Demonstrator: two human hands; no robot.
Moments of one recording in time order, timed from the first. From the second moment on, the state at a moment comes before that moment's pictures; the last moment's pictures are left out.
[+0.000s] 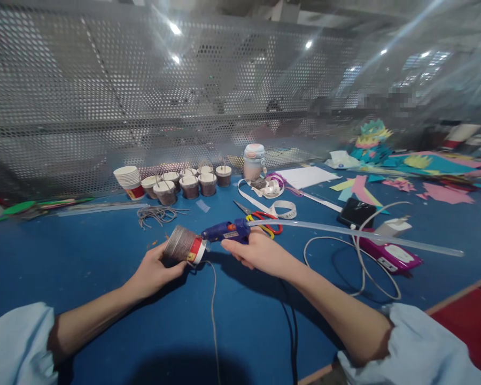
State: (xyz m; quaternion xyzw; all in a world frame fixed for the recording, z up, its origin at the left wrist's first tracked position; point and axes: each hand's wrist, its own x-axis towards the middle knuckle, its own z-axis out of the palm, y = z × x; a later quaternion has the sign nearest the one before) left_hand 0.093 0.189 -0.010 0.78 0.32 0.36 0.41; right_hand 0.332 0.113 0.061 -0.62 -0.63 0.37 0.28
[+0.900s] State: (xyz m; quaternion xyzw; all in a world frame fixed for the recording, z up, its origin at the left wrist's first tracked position) left_hand 0.098 0.203 -0.011 0.70 0.39 0.45 0.39; right_hand 0.367 0.112 0.004 -0.73 -0.64 0.03 0.23
